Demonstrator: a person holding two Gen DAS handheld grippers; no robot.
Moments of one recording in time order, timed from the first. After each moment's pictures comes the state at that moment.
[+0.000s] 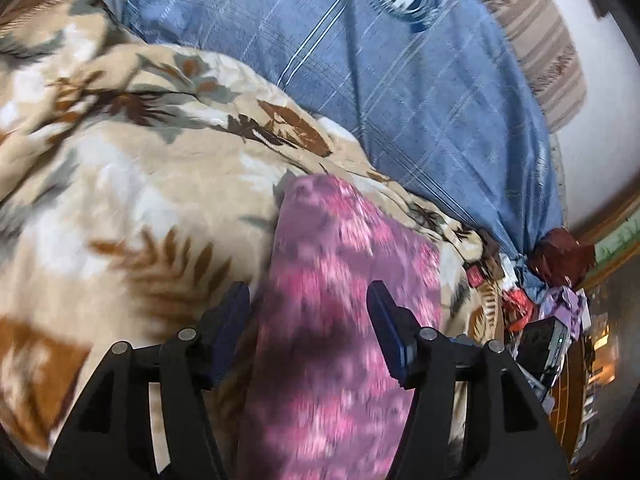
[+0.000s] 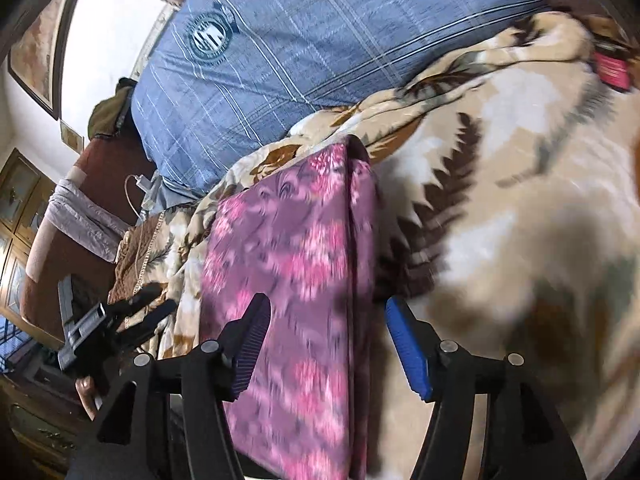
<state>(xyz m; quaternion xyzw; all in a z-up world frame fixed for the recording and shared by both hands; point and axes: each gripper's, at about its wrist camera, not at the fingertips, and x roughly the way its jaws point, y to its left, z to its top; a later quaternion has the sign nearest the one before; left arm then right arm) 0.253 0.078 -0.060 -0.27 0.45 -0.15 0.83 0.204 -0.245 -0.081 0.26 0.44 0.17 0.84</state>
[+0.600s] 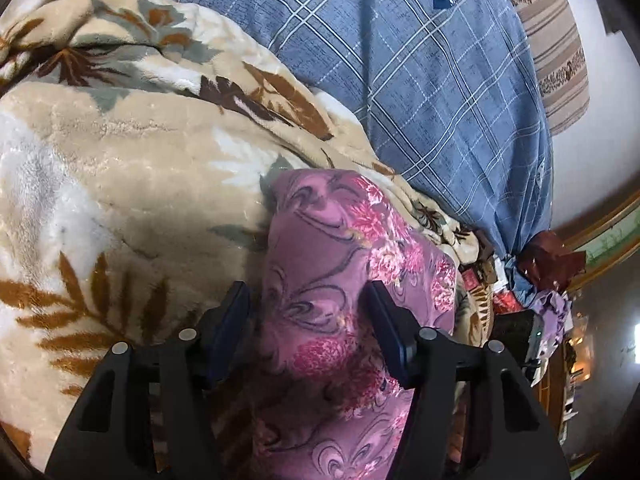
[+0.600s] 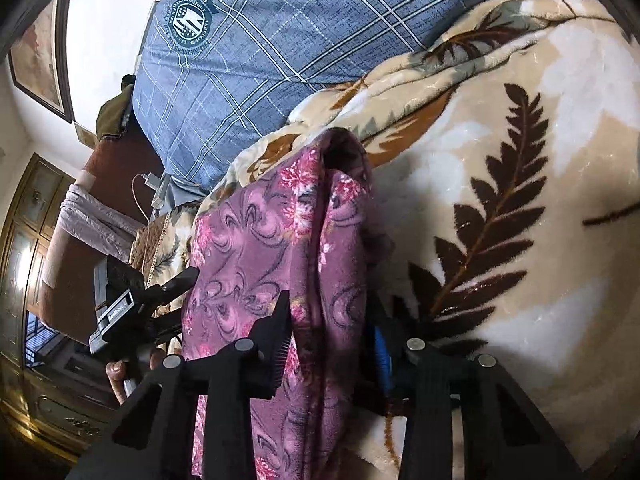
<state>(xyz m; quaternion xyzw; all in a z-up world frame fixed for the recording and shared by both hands) 0.290 0.065 -0.111 -0.31 0.46 -0.20 0.81 0.264 -0.249 -0.133 0.29 0.45 0.24 0.81</state>
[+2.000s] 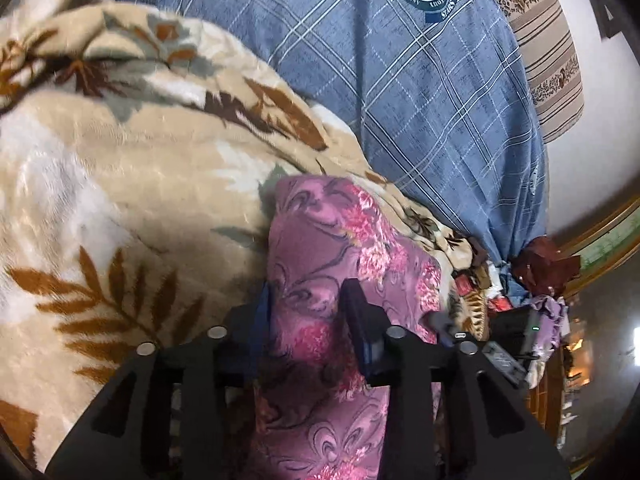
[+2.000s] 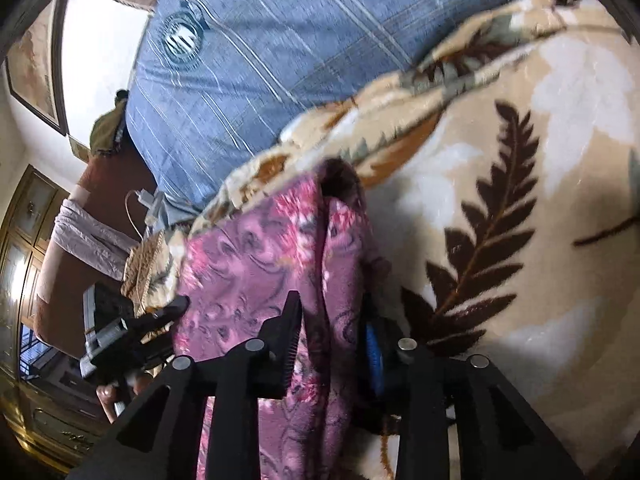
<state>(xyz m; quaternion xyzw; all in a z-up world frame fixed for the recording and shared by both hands) 0.279 0.072 -0.098 -0.31 0.44 -0.19 0.82 0.272 -0.255 -0.123 0.30 0.42 0.21 0.83</state>
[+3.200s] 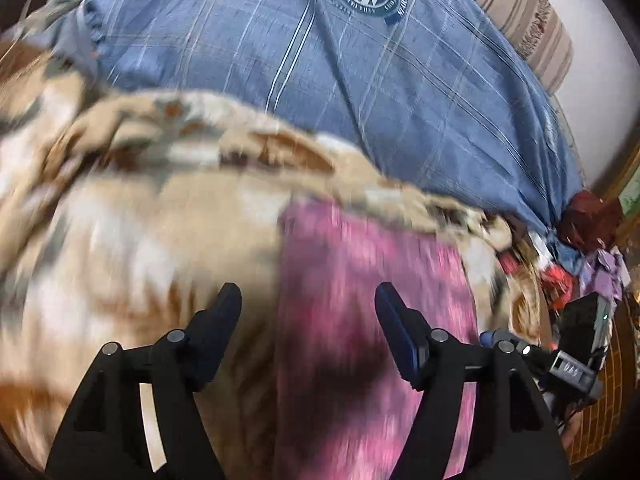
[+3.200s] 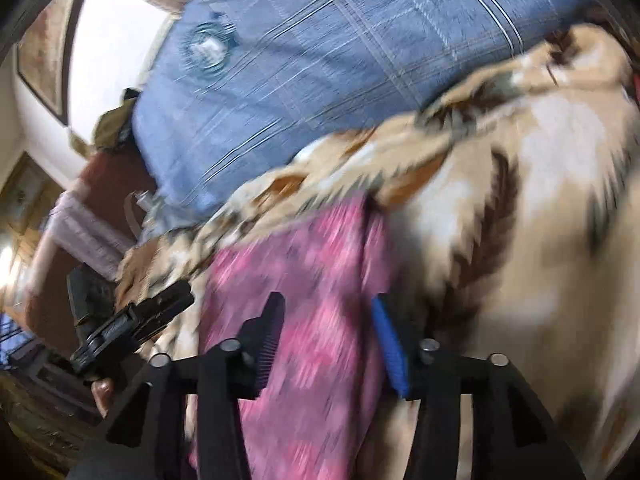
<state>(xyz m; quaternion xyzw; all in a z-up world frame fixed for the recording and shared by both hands) 0.223 0.060 -0.072 -0.18 0.41 -0.14 0.88 0.229 -0.246 -0.090 0.27 0.41 0.20 0.85</state>
